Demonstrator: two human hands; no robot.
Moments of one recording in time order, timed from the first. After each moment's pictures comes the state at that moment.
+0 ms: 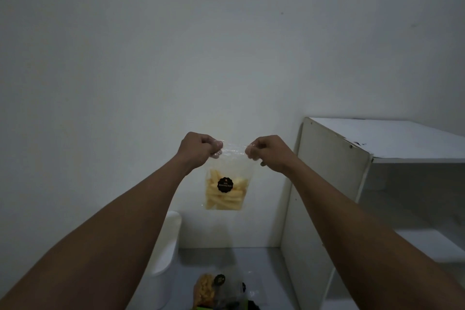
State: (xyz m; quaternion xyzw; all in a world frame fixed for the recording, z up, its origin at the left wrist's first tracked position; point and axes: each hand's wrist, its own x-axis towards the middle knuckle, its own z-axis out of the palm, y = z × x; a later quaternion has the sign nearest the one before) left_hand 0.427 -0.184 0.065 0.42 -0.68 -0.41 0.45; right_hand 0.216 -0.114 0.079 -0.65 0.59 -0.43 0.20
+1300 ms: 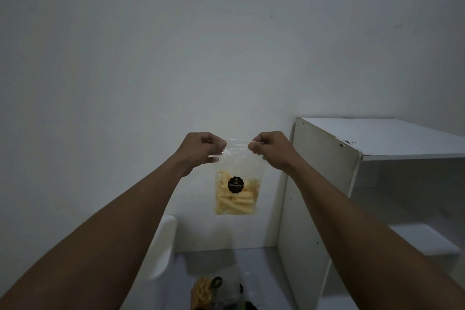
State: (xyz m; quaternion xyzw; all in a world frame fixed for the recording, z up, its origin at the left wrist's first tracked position) left_hand 0.416 -0.167 0.078 0.35 -0.68 -0.48 0.43; right_hand 0.203 -0.103 0.085 -0.63 0.60 -0.47 0.17
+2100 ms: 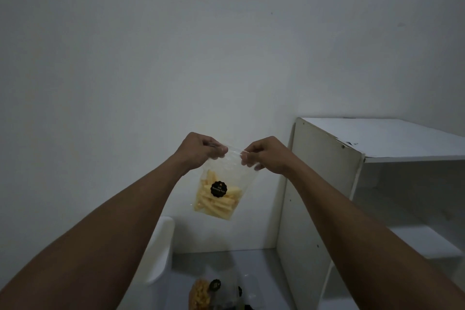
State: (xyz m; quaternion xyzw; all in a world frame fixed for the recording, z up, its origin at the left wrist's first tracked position) left_hand 0.413 -0.179 0.078 0.38 -0.74 -0.39 0.39; right_hand 0.203 -0.107 0.083 -0.68 0.58 -0.39 0.22
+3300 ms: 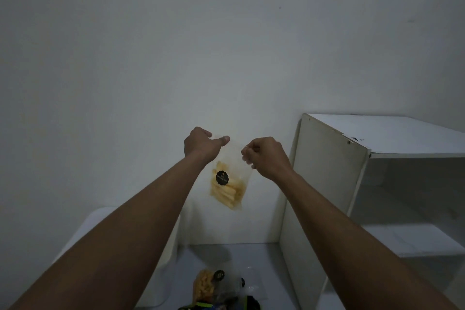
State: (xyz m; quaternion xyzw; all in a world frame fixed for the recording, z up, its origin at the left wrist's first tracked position) left_hand 0.399 -0.166 0.073 0.57 -0.60 -0.33 0.46; right_hand 0.234 -0.105 0.058 -0.63 0.63 -0.43 0.10
